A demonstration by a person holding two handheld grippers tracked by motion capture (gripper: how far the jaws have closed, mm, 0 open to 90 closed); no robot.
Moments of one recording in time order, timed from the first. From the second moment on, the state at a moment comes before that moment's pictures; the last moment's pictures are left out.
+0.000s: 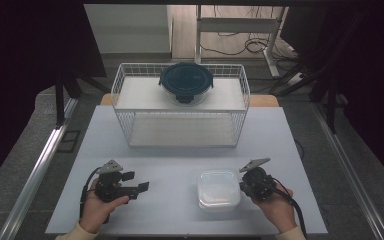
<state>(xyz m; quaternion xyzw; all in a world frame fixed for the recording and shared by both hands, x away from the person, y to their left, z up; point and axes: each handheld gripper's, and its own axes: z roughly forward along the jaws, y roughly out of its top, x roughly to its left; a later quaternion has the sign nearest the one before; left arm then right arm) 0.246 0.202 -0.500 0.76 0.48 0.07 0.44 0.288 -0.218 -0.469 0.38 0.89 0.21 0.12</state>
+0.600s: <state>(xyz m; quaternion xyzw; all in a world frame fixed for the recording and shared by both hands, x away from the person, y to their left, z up) 0.247 0.202 -0.502 0.75 0.49 0.05 0.45 0.288 -0.162 -0.471 0.31 0.92 0.22 0.09</state>
